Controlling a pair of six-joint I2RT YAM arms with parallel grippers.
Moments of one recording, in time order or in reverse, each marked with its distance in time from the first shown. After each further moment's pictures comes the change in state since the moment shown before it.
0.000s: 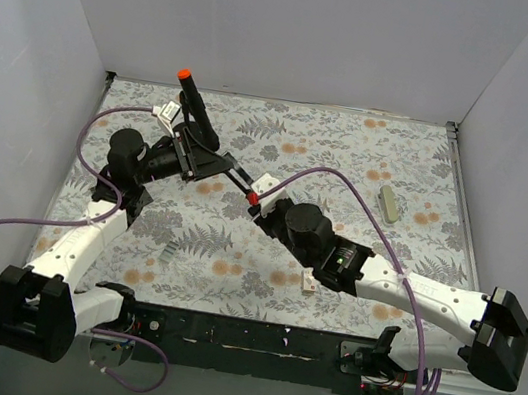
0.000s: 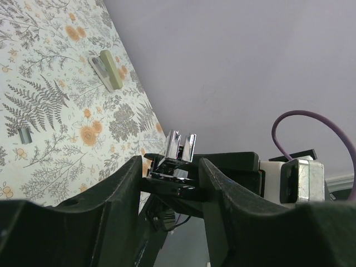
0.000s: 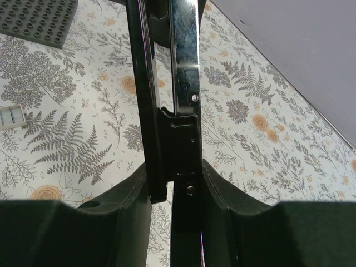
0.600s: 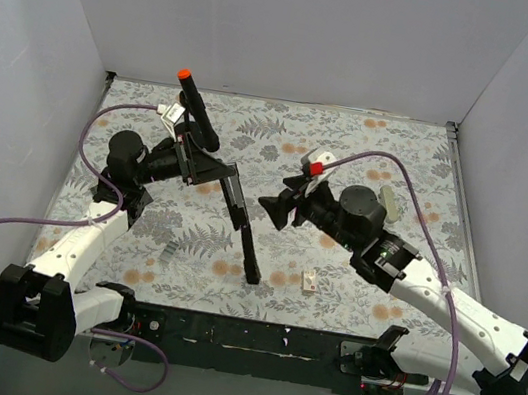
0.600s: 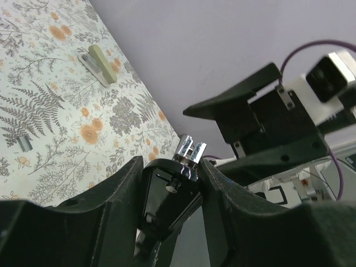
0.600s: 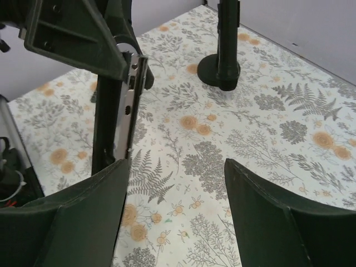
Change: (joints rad) left arm -0.002 0.000 -0.023 0.070 0.070 0.072; right arm -0.158 -0.181 0.011 -0.064 -0.330 0.280
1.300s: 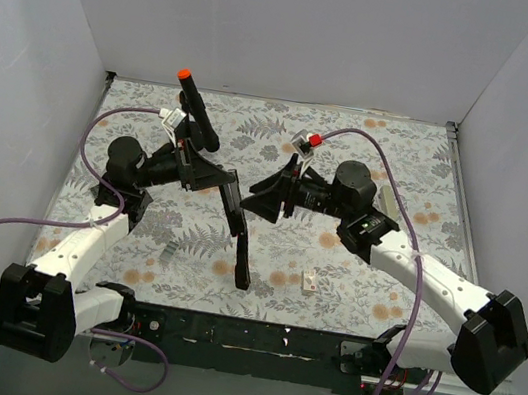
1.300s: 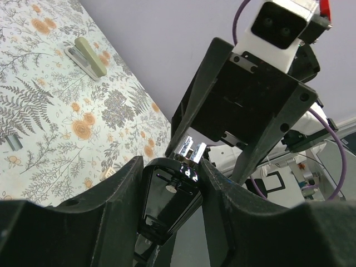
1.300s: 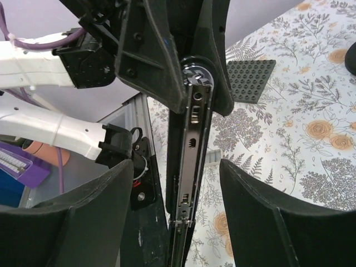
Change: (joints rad) left arm 0.000 -0.002 -0.047 0.118 0.062 -0.020; right arm -0.218 0.196 0.036 0.263 -0.690 0.452
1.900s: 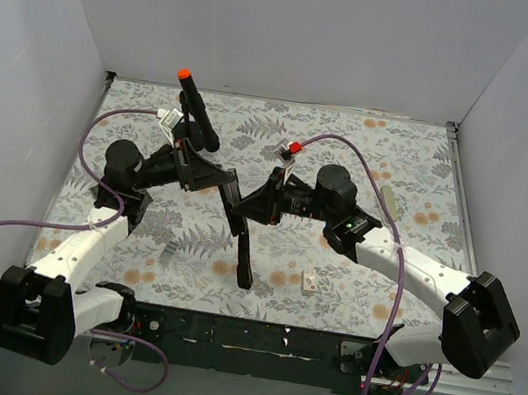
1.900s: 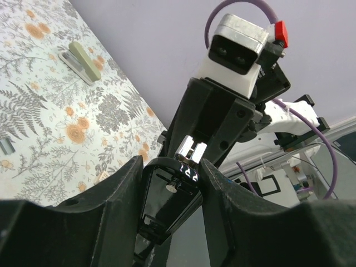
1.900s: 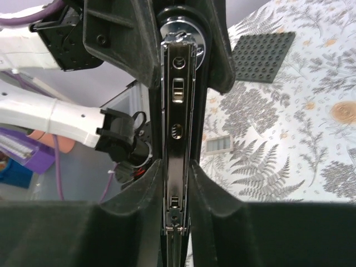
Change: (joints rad) left arm 0.000 -0.015 -0.019 0.057 -0.007 -0.060; right arm 0.048 0.108 -0.015 0.045 -0.016 0.005
